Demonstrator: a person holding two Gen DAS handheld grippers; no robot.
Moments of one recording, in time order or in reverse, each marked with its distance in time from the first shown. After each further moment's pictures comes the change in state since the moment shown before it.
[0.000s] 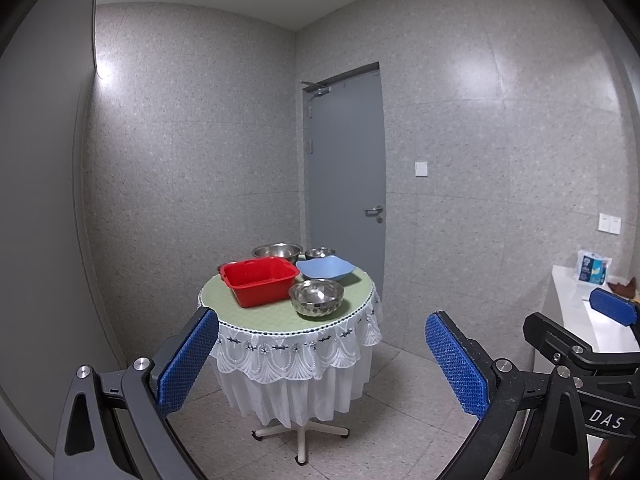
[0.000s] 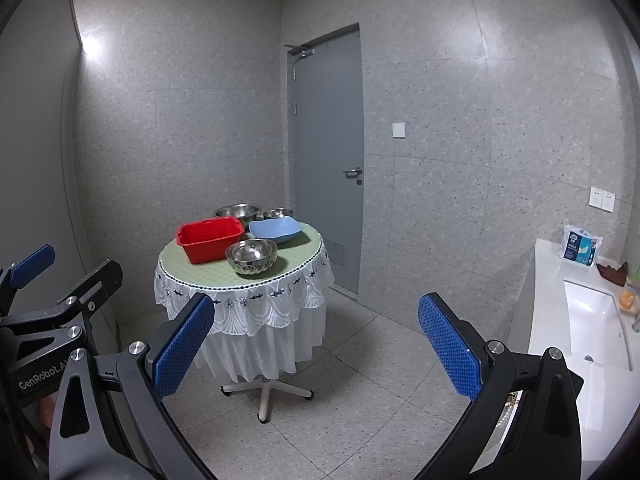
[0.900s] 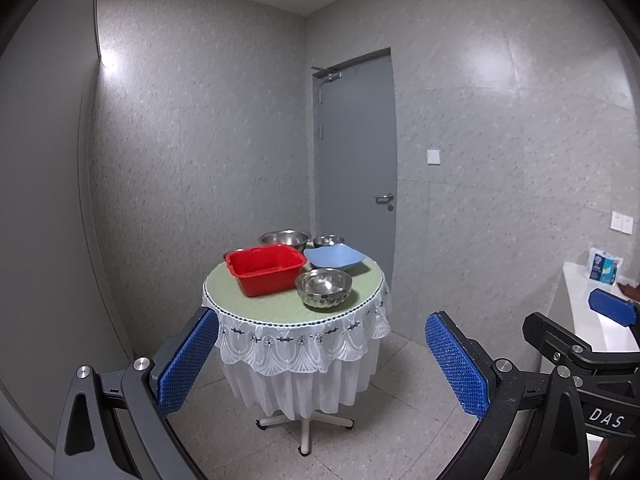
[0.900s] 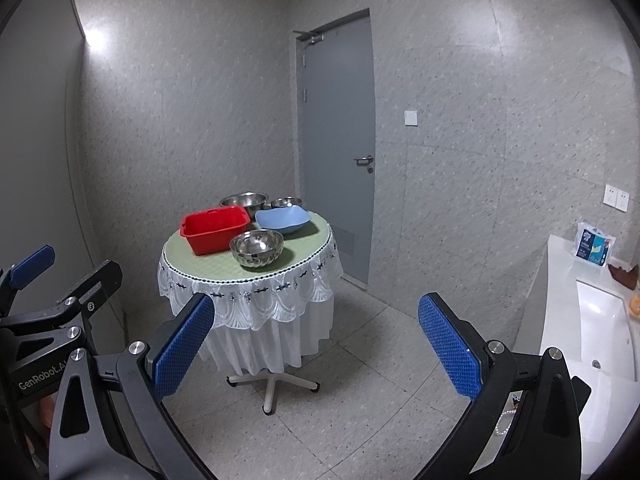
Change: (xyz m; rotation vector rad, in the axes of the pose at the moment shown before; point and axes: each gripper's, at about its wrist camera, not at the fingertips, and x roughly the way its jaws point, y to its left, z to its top) left arm 0.036 -0.013 0.016 -0.015 0.058 0.036; right arm 0.032 -0.002 0.008 -0.010 0.057 0.040
